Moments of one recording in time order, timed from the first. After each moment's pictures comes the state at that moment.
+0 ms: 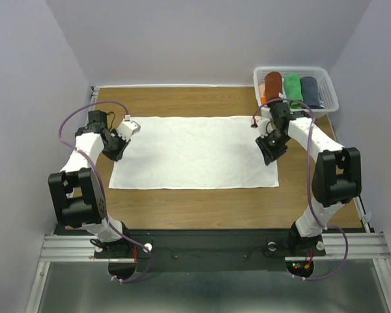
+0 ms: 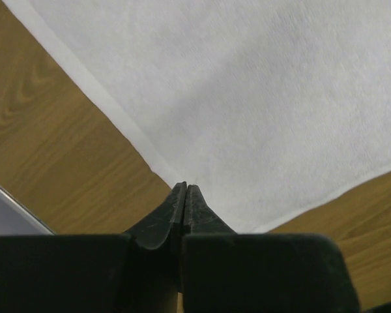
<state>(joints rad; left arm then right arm) 0.15 1.55 1.14 -0.73 0.28 0.79 0.15 1.74 1.36 -0.99 -0.21 -0.42</state>
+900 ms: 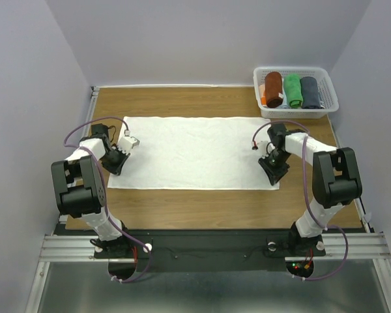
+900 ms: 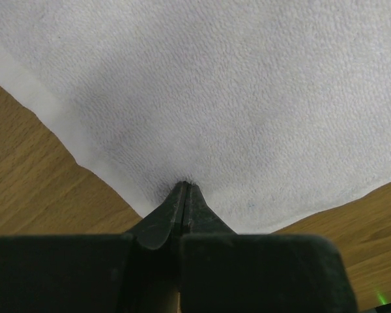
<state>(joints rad) 0.20 1.66 0.98 -0.67 0.21 0.82 0.15 1.73 1.06 -0.89 -0.08 -0.44</state>
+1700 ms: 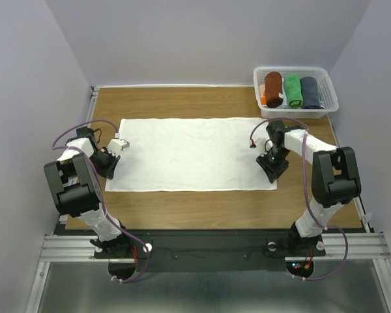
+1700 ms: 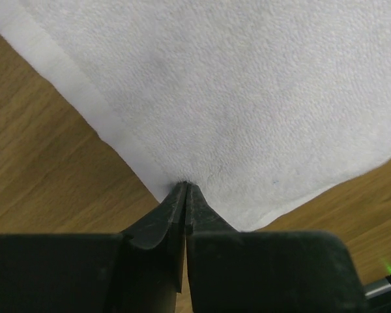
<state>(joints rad) 0.34 1.68 1.02 -0.77 0.30 0.95 0.15 1.73 1.08 -0.92 -0.10 -0.51</state>
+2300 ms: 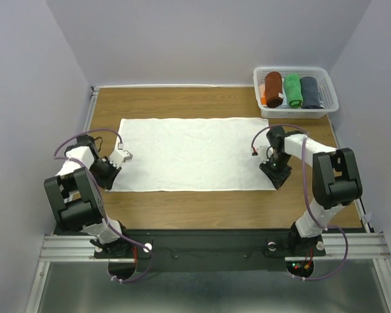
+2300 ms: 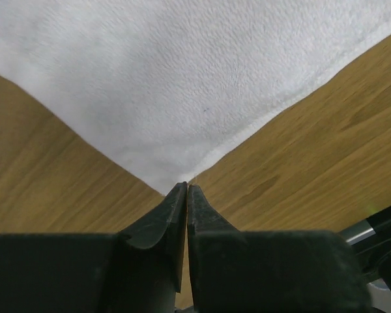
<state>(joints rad) 0.35 1.52 0.93 -0.91 0.25 1.07 0.16 1.69 1.03 -0.94 -0.05 -0.52</state>
